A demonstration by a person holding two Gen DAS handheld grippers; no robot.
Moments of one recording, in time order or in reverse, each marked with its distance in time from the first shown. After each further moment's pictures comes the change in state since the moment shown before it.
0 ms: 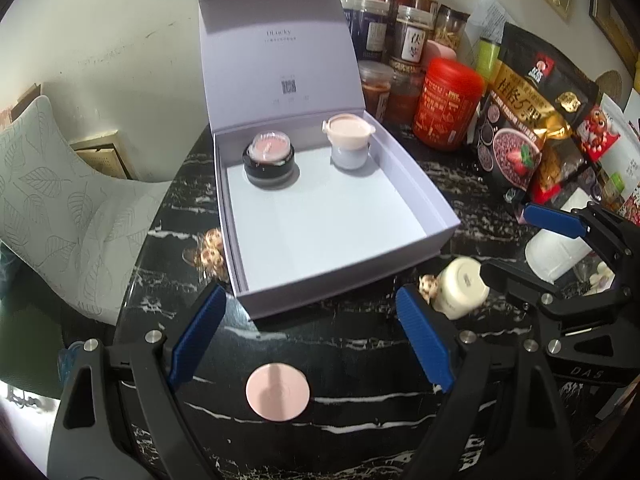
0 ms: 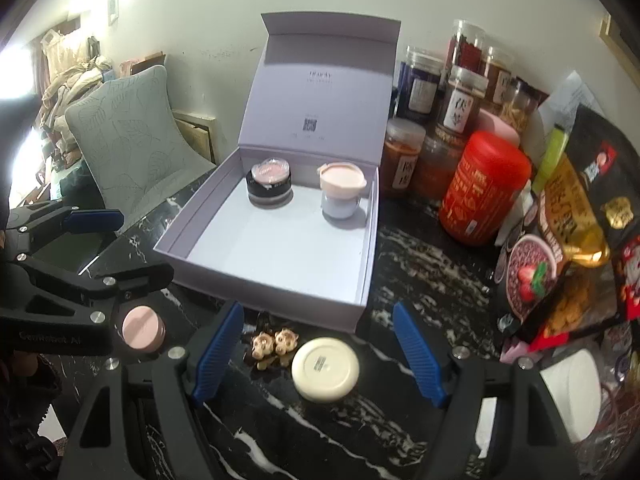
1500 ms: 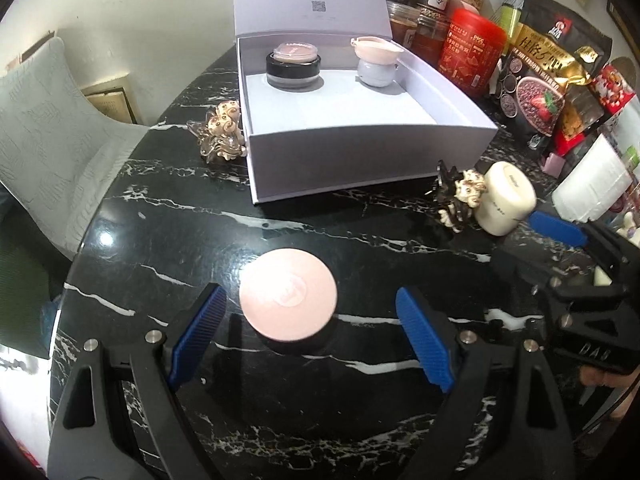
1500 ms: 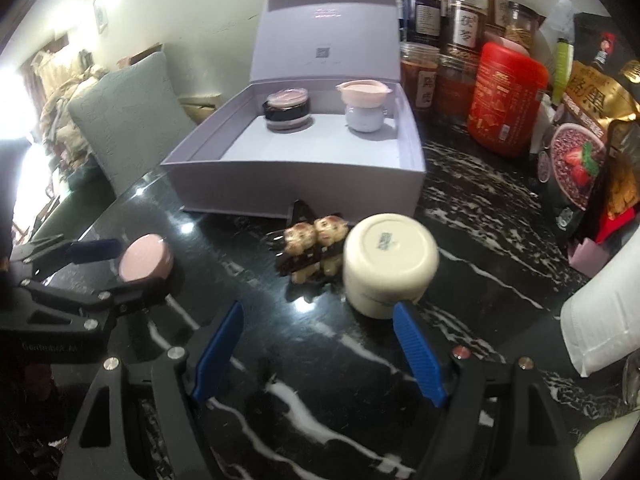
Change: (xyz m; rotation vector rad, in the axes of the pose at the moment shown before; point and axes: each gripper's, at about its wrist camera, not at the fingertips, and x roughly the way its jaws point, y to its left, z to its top) left arm 0.038 0.021 -0.088 -0.076 0.068 0.018; right arm 0.042 0.019 -0.081 0.108 0.042 0.051
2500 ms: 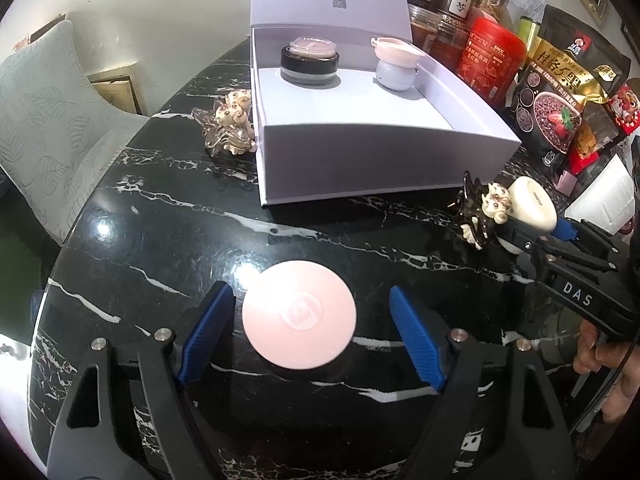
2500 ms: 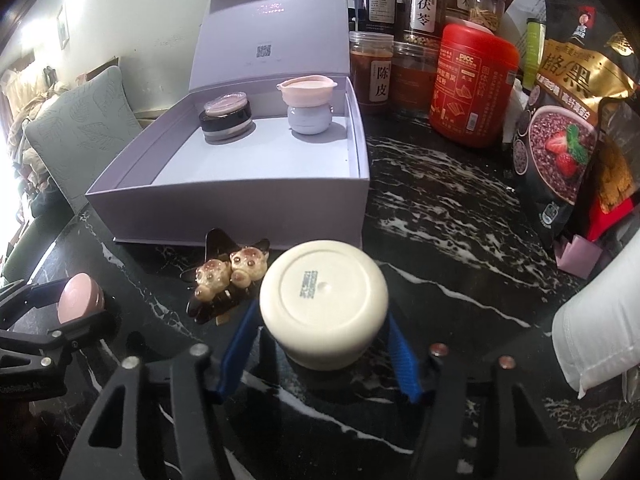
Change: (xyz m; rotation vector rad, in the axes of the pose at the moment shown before) left arm 0.019 0.011 0.001 -0.068 -0.018 -0.010; right arm 0.035 -0.026 0.013 0.066 -0.011 -0.104
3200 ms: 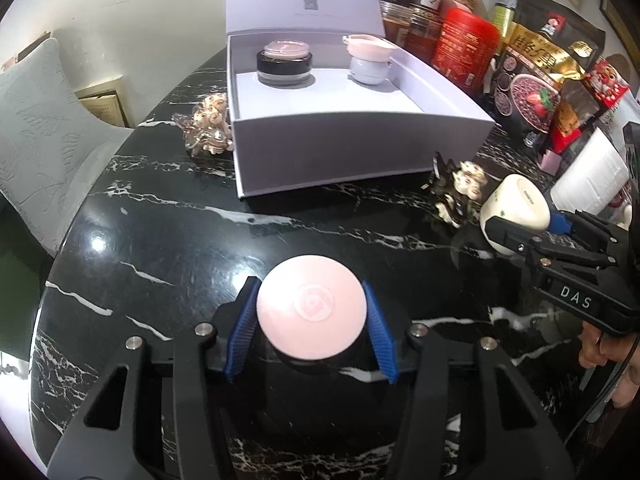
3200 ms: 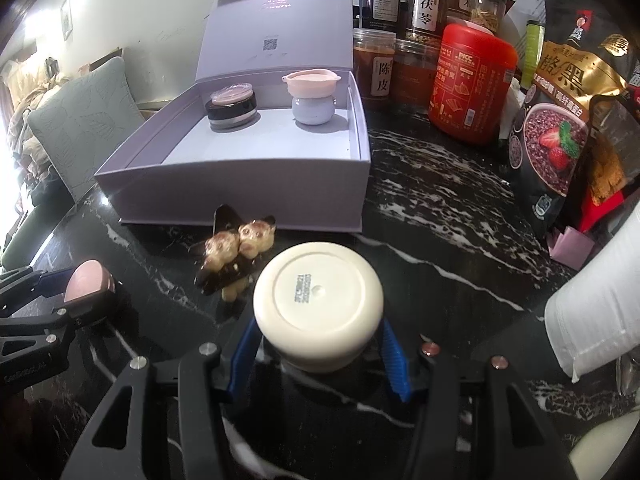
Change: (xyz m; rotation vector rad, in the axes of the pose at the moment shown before) left arm -0.010 -0.014 -0.014 0.074 -0.012 -0.035; right arm -0.013 0.004 -0.015 -0.025 0.023 0.003
